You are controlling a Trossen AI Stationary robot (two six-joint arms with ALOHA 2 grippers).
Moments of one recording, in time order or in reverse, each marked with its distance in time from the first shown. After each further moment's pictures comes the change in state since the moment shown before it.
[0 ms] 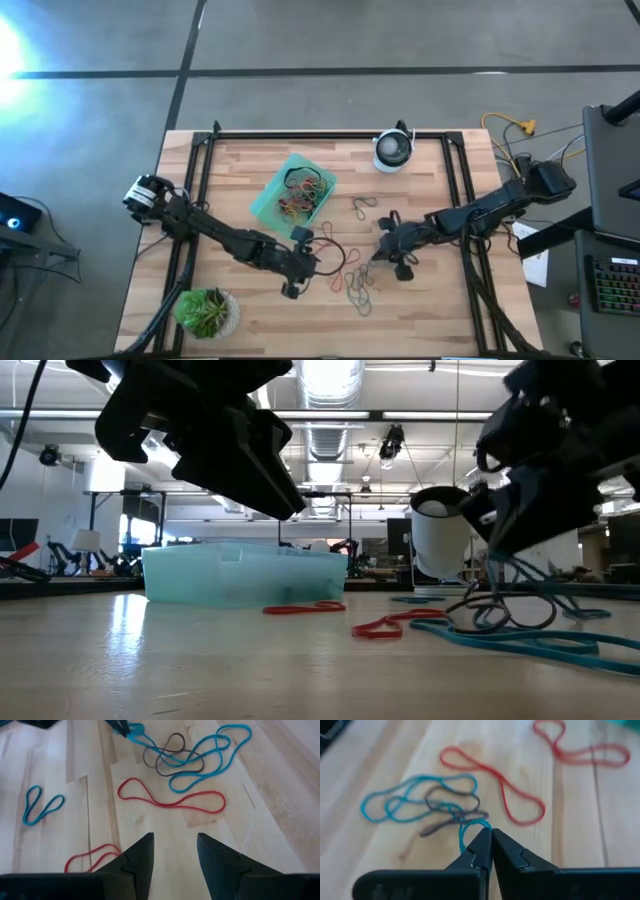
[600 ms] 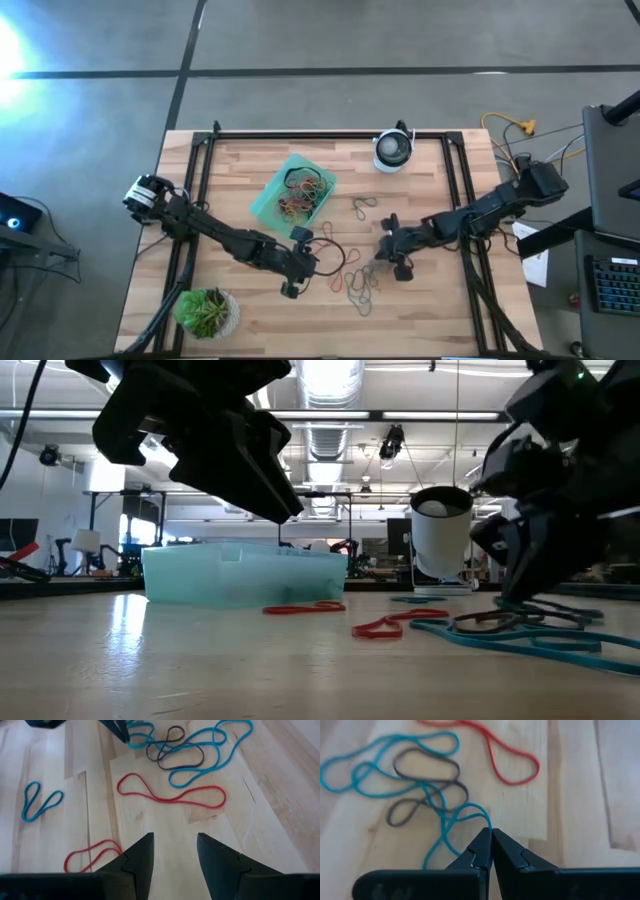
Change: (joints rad) left arm 0.000 0.000 0.000 -0.017 0.000 -0.003; right arm 0.014 0.059 -0.024 -0.023 0.061 0.034
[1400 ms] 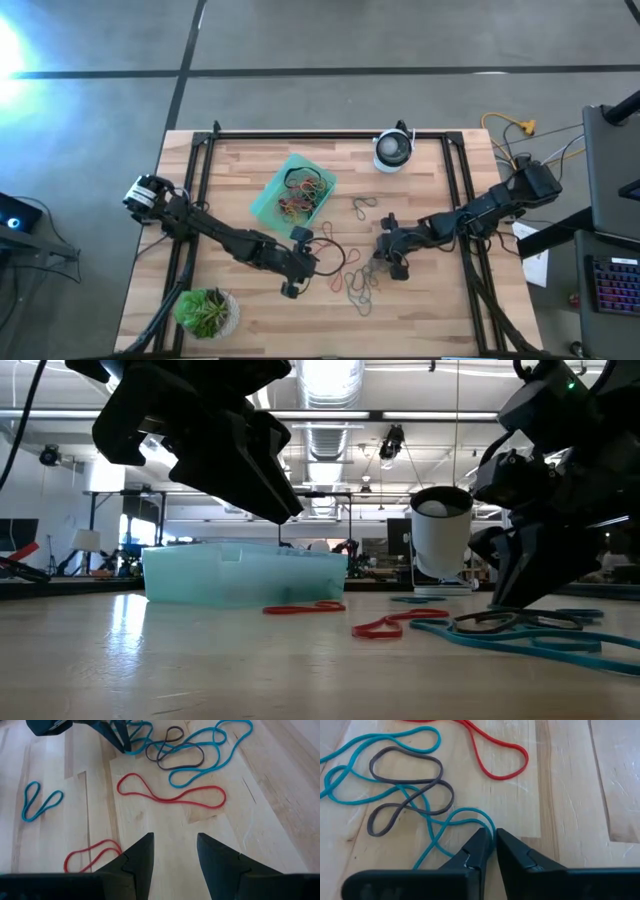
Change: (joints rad) left arm 0.000 0.000 0.000 -0.001 0.000 0.000; right arm -0.015 0.068 0.011 0.024 0.025 0.057
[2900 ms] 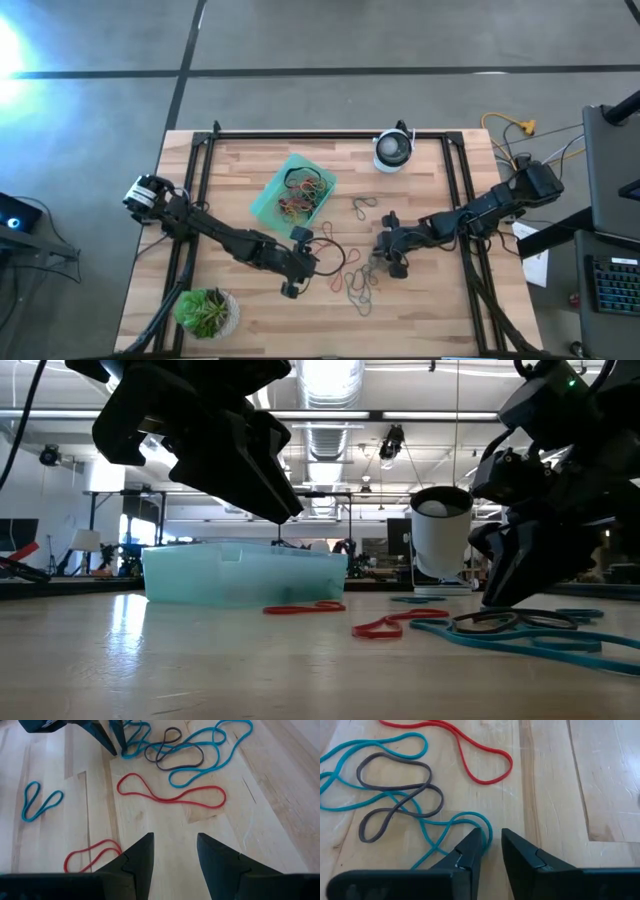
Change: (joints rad) left arm 0.000 0.000 0.000 0.000 0.000 0.000; right arm 0.000 -0.019 -0.002 -0.009 0.047 0.003
